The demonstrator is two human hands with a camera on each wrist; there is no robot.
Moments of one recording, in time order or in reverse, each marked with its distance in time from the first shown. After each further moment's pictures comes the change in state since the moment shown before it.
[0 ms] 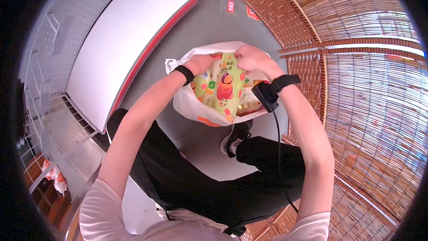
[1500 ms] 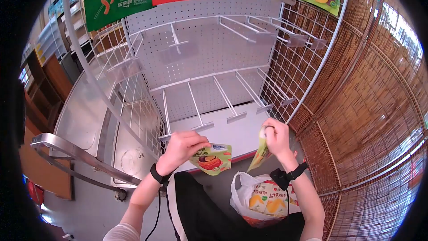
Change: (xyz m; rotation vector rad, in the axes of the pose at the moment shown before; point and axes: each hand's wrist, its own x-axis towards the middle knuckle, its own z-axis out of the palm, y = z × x) left_hand -0.466 0.008 -0.220 -0.006 1.320 -0.188; right_hand -0.084 -0.303 -0.037 0.234 0.757 -1.271
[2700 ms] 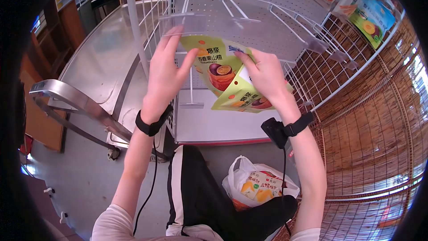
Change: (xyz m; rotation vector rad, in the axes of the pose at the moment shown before) left_hand 0.044 -0.007 -0.113 0.408 0.608 -0.250; right_hand 0.141 -0.133 0.092 -0.057 -0.317 -0.145
